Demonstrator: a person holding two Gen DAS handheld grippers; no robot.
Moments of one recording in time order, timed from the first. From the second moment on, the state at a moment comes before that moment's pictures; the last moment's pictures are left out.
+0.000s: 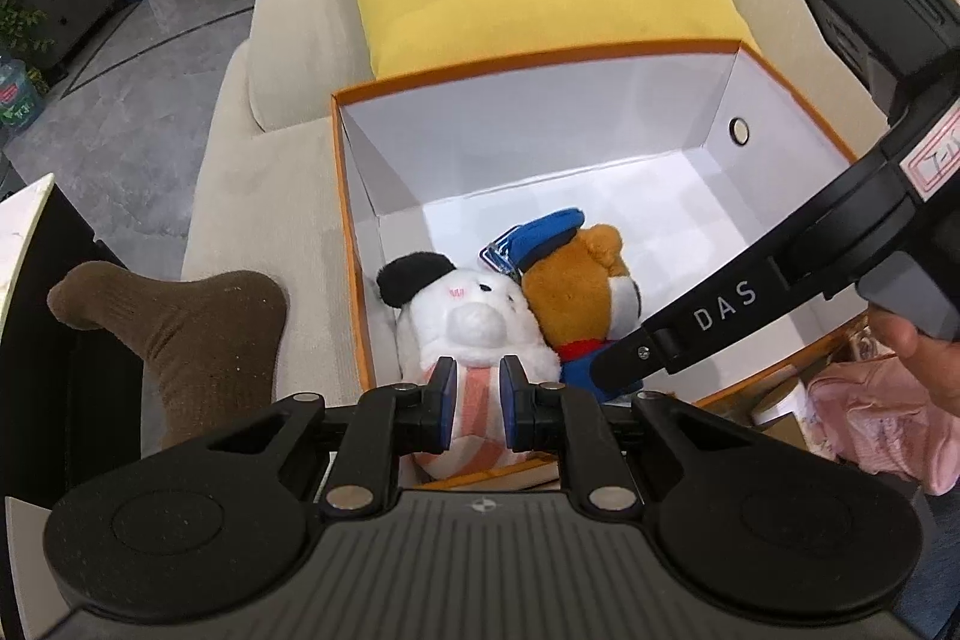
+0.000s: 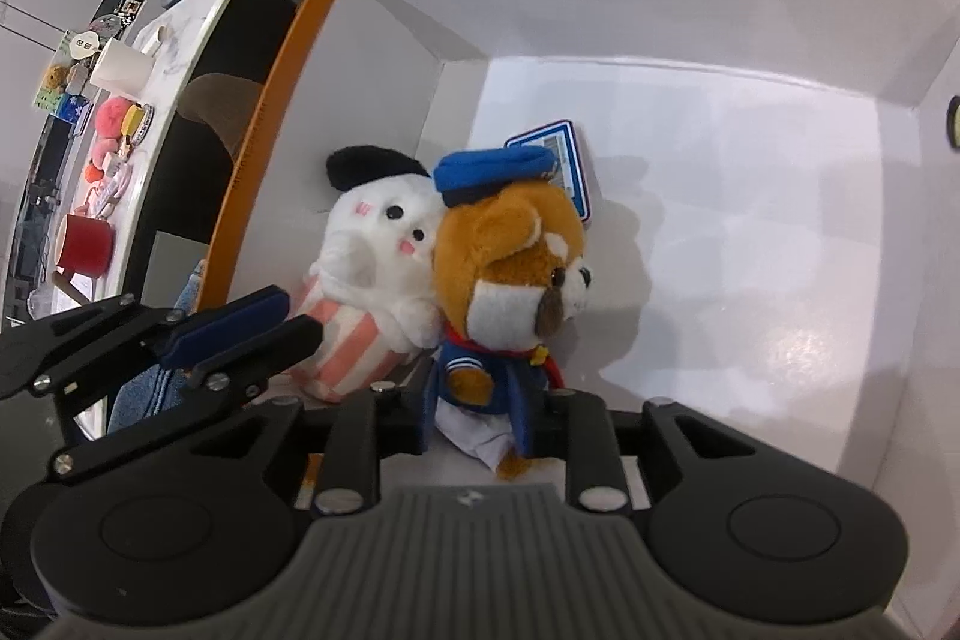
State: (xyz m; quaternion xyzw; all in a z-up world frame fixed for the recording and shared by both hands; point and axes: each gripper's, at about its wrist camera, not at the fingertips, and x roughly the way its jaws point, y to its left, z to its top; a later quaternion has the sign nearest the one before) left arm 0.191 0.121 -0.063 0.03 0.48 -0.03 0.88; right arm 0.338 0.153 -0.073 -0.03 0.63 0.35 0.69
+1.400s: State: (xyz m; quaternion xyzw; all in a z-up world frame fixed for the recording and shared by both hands) left arm 0.044 0.063 -0.134 -0.03 0.49 -0.16 0.86; right arm 0.117 -0.002 -0.070 -0.10 0.48 0.30 0.82
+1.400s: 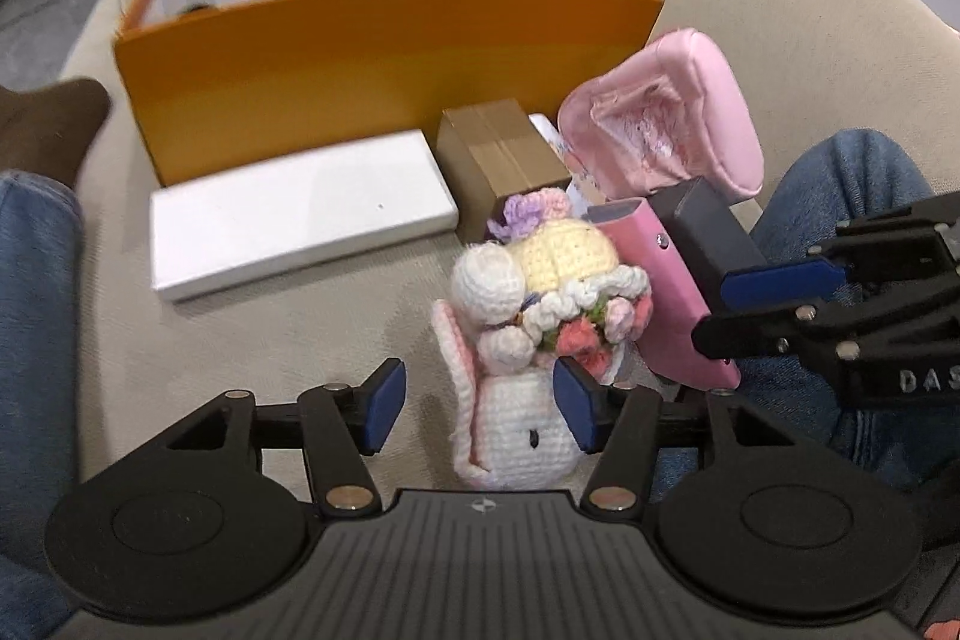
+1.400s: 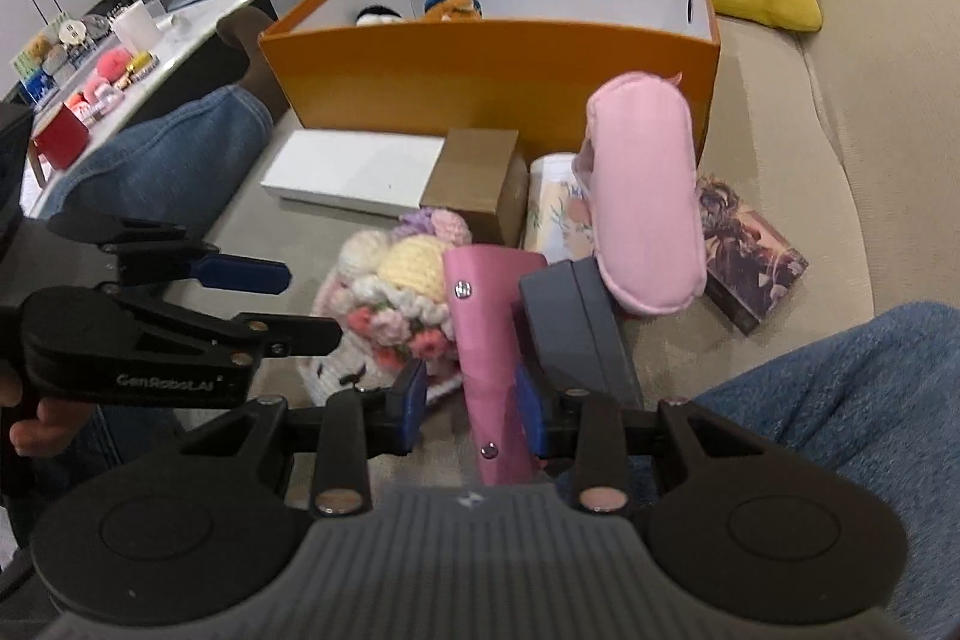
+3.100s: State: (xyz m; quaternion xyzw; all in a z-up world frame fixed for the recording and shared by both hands) left arm 0.056 0.091 -0.018 -0.14 0.42 -0.10 0.89; right arm 0.152 -0.026 0.003 0.06 0.47 0.36 0.81
